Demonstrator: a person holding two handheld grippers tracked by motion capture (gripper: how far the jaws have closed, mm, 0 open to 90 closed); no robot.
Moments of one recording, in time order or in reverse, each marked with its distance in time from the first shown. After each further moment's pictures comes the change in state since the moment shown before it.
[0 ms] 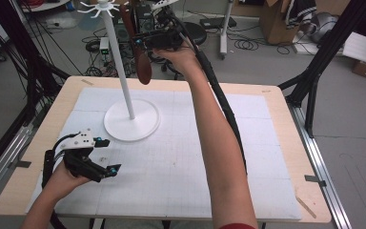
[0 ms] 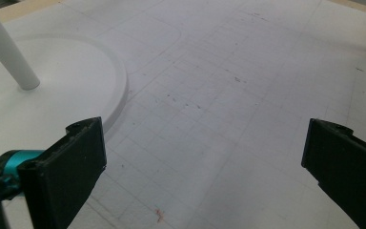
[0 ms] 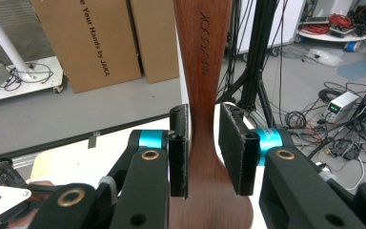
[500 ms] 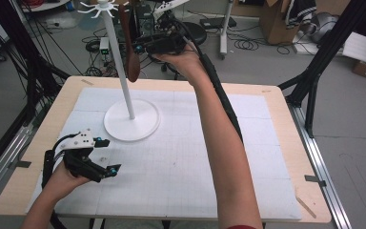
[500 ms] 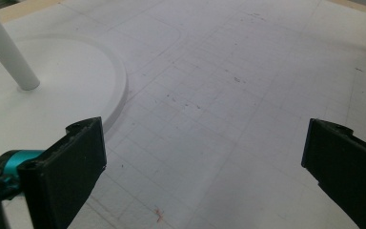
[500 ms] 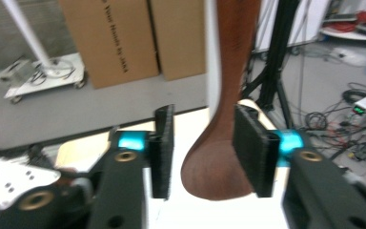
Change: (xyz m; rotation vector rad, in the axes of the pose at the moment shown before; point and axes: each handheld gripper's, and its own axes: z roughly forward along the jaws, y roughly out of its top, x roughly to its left) left arm 0.000 0.000 -0.001 0.002 0.001 0.004; right arm 0.007 -0.008 -0.005 0.013 0.086 -0.013
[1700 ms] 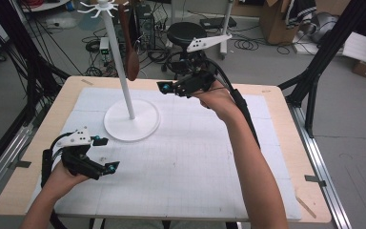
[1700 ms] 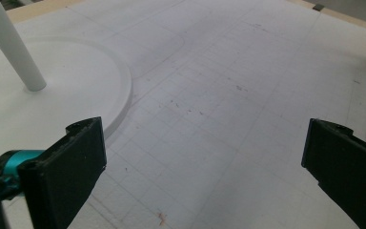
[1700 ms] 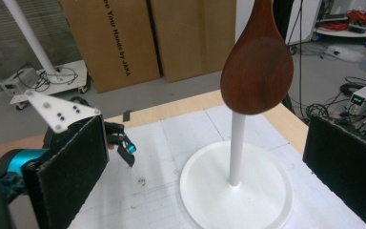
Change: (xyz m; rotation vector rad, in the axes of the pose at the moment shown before) left arm 0.005 0.000 -0.004 -0.035 -0.002 -0.045; right arm 0.040 -0.079 -0.056 -0.056 -0.029 0.044
